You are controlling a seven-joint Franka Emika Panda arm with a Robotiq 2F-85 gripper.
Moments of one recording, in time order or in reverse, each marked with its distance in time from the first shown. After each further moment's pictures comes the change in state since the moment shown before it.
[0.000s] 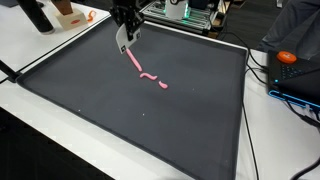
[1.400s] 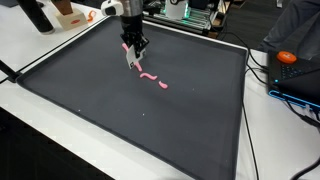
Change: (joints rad) arm -0.018 0.089 -0.004 -0.221 0.142 0.404 -0.136
